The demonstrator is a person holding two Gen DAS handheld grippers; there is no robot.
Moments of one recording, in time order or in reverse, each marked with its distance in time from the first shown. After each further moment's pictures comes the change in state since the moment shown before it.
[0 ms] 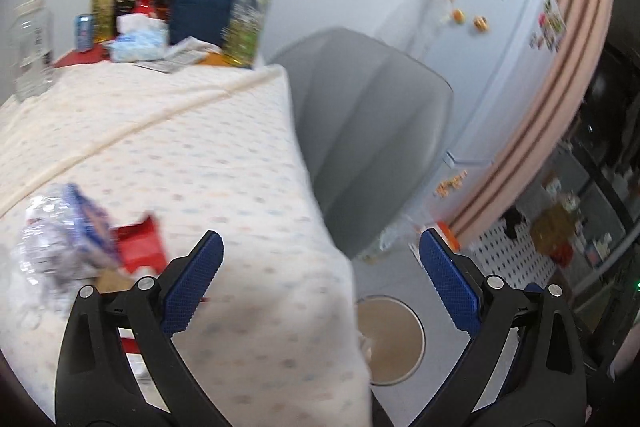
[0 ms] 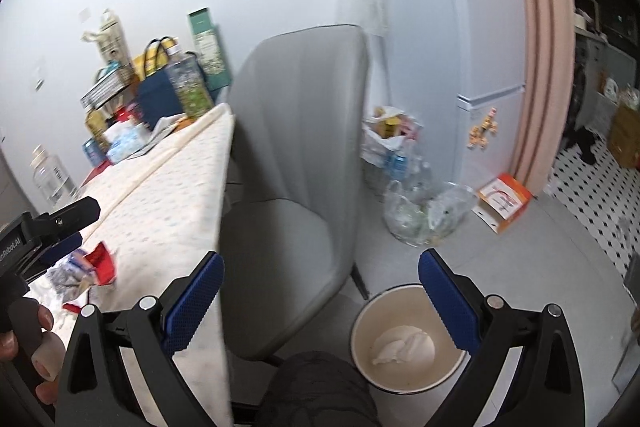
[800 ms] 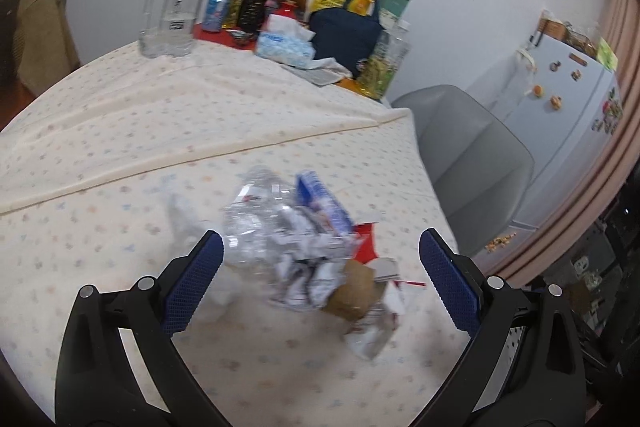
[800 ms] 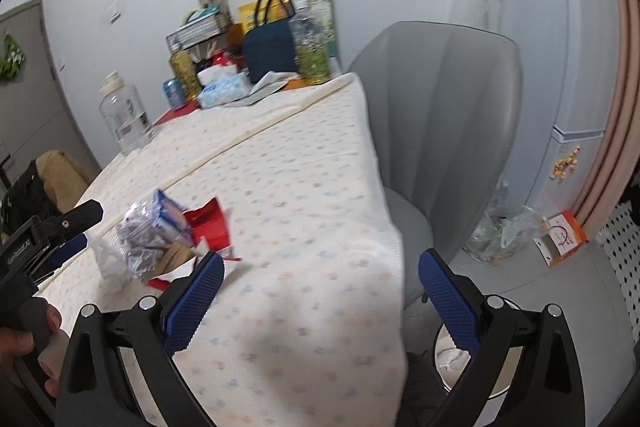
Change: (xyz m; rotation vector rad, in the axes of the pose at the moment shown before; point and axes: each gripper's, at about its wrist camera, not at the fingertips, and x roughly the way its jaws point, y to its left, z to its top) left arm -0.082 0.169 -0.025 -0.240 -0.091 0.181; right arm 0.012 0.163 -0.026 -0.222 0.082 0.191
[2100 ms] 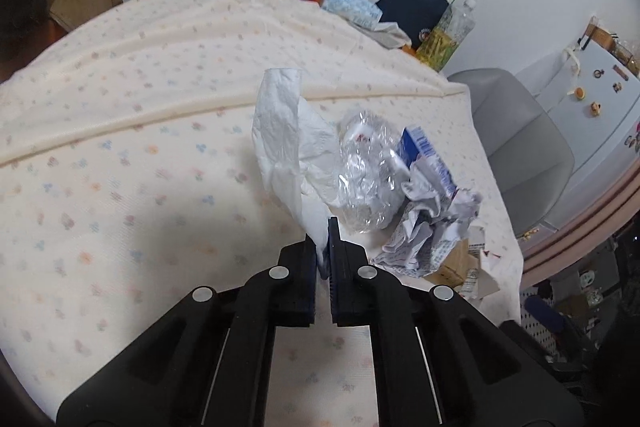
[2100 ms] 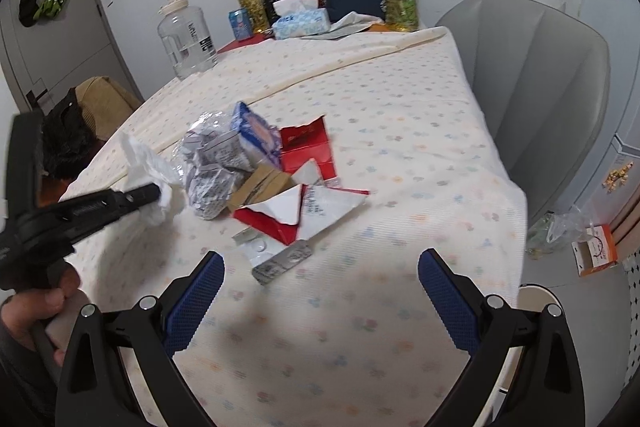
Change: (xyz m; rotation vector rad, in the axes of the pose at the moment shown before) left arm 0.012 0.069 -0.016 -0.104 0.131 0.083; right arm 0.038 0.073 -0.035 -0.151 0.172 0.162
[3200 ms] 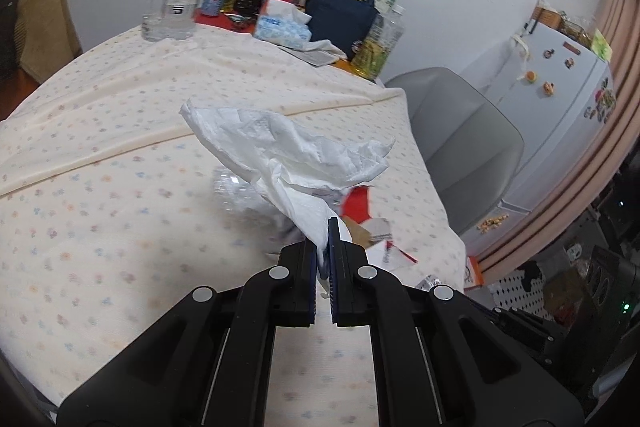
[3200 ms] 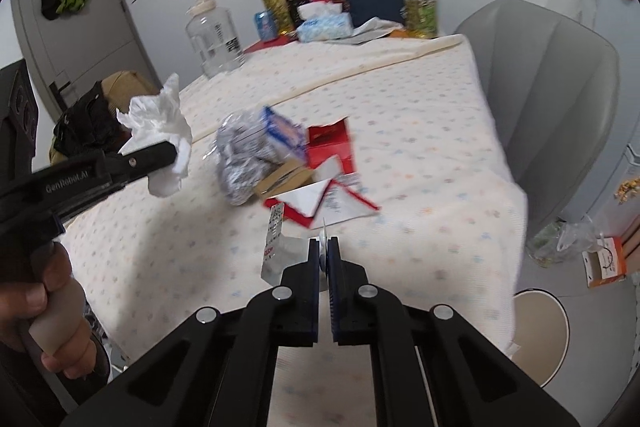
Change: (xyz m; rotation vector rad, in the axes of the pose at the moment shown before) left arm -0.040 -0.070 -0.013 0.130 -0.059 -0.116; right arm -0.038 -0.012 -0.006 -0.015 -0.026 0.050
